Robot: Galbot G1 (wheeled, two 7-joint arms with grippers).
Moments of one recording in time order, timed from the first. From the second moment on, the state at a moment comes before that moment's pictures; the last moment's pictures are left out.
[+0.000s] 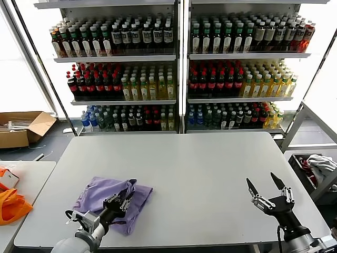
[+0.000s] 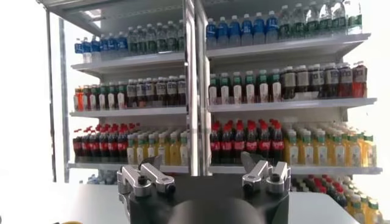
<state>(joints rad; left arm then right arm) 1.44 -0.97 -0.35 -2.03 -0.33 0.33 0.04 -1.76 1.08 0.82 2.17 0.59 0.09 -0.20</state>
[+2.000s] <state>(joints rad) 1.32 -0.88 -0.54 -1.77 -0.88 0.51 -0.07 -1.75 1.08 0.81 2.16 0.60 0.10 -0.20</state>
